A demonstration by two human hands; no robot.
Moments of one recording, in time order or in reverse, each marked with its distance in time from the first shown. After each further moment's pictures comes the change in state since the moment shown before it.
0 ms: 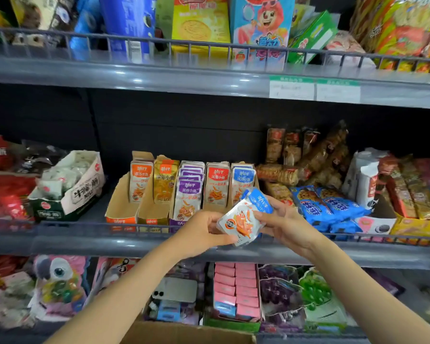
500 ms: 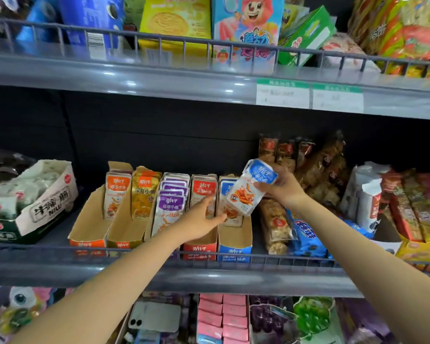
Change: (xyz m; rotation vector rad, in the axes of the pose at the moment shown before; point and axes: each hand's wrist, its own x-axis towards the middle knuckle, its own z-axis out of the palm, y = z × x) left_hand 0.107 -0.015 -0.010 0.408 0.090 -0.216; right_hand 0.100 -0.050 -0.066 -0.440 0.316 -0.228
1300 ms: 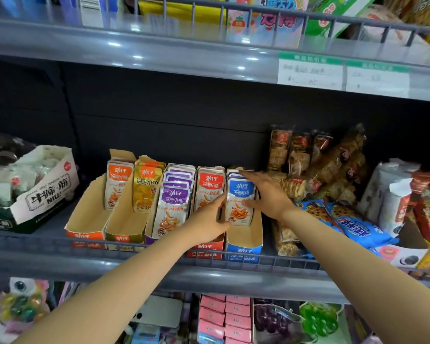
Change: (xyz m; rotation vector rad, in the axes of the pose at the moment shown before) left_hand 0.006 -0.007 0.017 -0.053 -0.010 0.056; right_hand 0.039 0.060 0.030 -0.944 -0.202 -0.231
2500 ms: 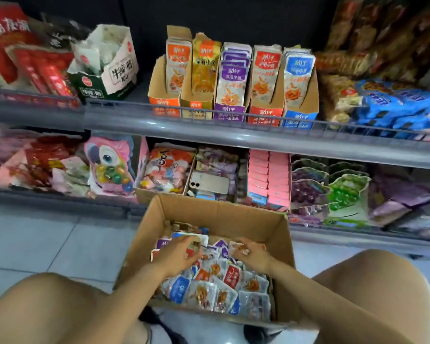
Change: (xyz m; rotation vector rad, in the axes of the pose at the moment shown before) left_hand -0.305 -0.228 0.107 0.277 -0.302 -0.360; right_hand -0.327 -0.135 0.252 0.588 -0.715 0.422
